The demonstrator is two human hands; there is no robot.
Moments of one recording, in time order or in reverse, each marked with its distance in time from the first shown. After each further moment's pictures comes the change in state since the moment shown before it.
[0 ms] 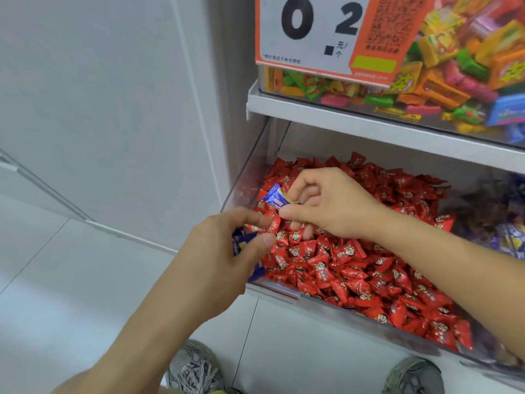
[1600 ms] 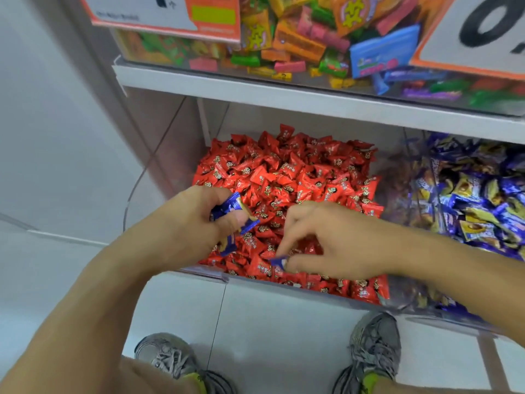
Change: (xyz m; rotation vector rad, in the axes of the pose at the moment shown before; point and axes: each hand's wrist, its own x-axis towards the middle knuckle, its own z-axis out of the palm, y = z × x) left_hand 0.042 0.028 0.042 0.218 -0.354 0.083; right_hand -0.102 0.042 -0.044 -0.511 -0.260 -0.153
